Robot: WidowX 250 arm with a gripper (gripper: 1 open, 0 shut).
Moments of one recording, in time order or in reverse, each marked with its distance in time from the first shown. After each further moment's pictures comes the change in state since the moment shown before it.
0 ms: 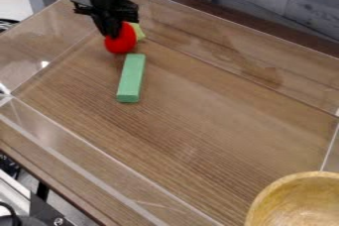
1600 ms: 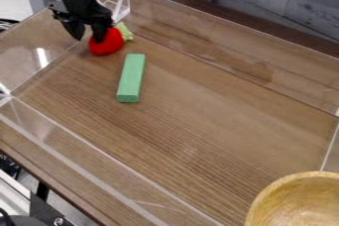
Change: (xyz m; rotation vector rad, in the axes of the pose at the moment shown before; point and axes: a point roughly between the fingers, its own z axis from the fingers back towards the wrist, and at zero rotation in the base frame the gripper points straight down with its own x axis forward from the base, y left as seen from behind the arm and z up) arm -0.004 0.034 -0.029 -0.020 0.011 -0.005
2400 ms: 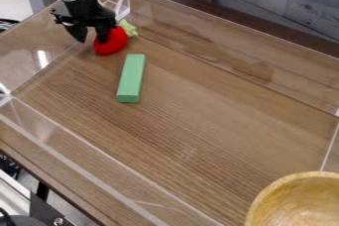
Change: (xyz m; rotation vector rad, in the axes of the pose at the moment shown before) arm -0.009 0.002 -0.003 0.016 0.025 0.101
